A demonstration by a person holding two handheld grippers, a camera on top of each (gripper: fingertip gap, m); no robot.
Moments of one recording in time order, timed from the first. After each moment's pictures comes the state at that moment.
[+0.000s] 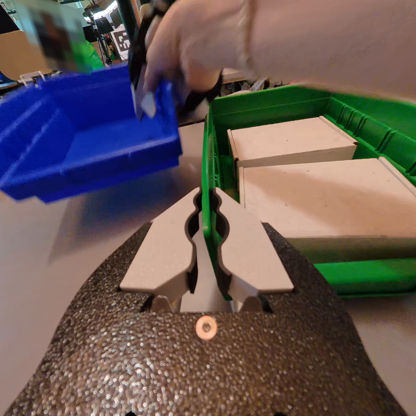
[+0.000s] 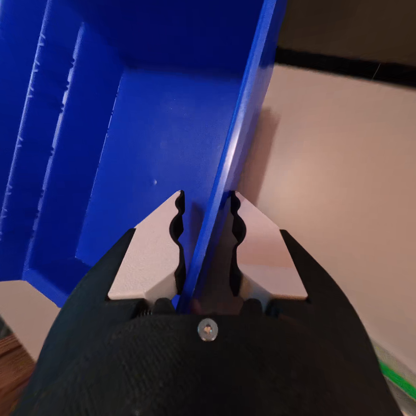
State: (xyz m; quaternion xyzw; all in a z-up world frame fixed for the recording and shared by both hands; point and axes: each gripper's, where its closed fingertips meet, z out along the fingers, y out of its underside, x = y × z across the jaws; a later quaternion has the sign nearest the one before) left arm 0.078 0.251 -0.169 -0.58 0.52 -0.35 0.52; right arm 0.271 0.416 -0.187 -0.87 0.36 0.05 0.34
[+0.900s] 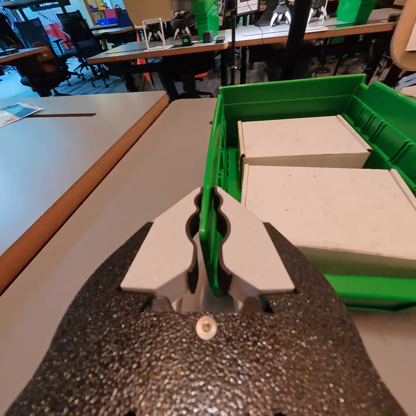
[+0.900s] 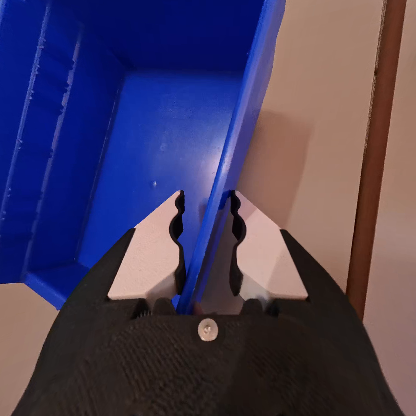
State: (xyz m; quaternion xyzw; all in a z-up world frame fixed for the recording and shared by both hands) left arm 0.073 0.509 -0.170 -0.70 0.39 -0.23 0.55; right arm 0.533 -0.199 -0.192 -0.82 0.48 -0.07 0.30
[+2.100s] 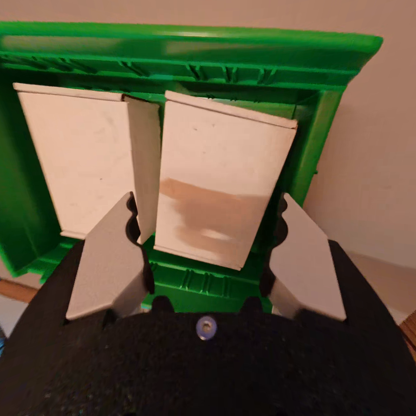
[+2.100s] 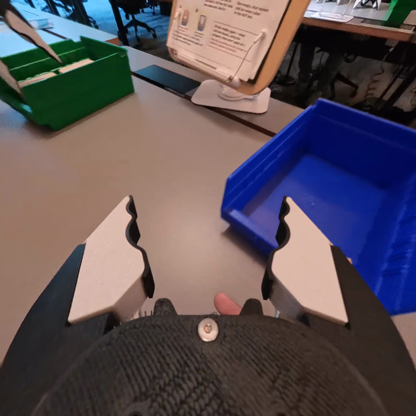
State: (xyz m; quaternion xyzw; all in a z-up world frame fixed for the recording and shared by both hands) left arm 0.155 0.425 -0.195 -0.29 0.95 -0.05 0.10; right arm 0.342 -0.112 -0.111 -0.82 0.19 -0.12 0.53
